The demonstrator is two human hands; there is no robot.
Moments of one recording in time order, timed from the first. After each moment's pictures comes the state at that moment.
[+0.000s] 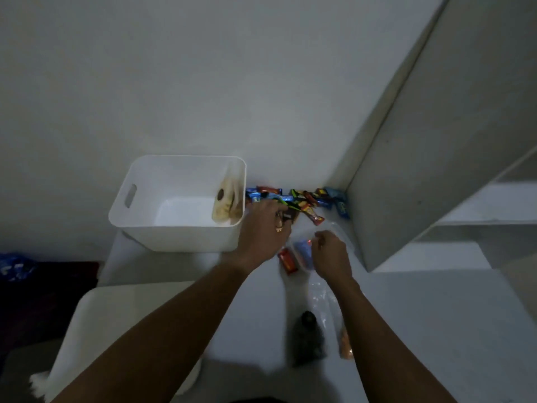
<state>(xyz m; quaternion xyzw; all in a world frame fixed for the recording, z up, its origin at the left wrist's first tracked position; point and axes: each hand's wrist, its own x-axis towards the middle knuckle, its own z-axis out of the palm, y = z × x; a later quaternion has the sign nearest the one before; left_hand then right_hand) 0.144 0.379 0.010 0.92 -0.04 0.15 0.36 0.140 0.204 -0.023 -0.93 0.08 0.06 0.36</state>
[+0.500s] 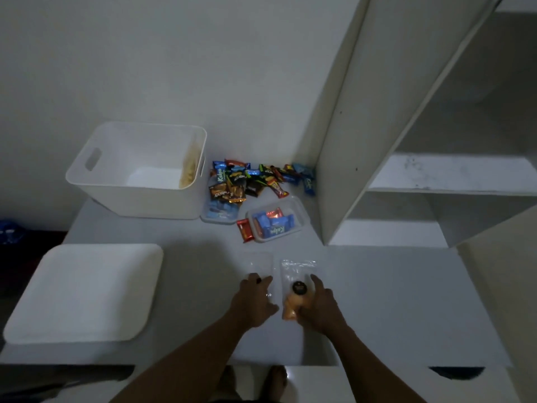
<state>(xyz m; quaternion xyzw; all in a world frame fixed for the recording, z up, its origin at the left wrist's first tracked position) -0.004 0.232 -0.127 0.93 0.05 -0.23 0.28 0.022 0.029 -0.137 -0.89 0.06 0.31 0.32</state>
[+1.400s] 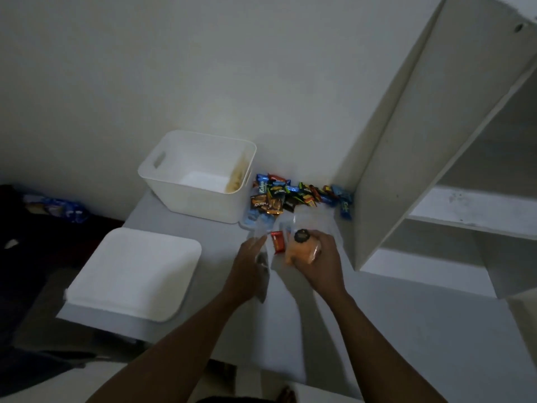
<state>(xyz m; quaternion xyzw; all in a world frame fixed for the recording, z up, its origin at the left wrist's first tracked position) 0.006 0.297 -0.059 0.91 0.11 0.11 0.39 0.075 0.117 -0.018 -0.87 -0.11 0.09 0.48</state>
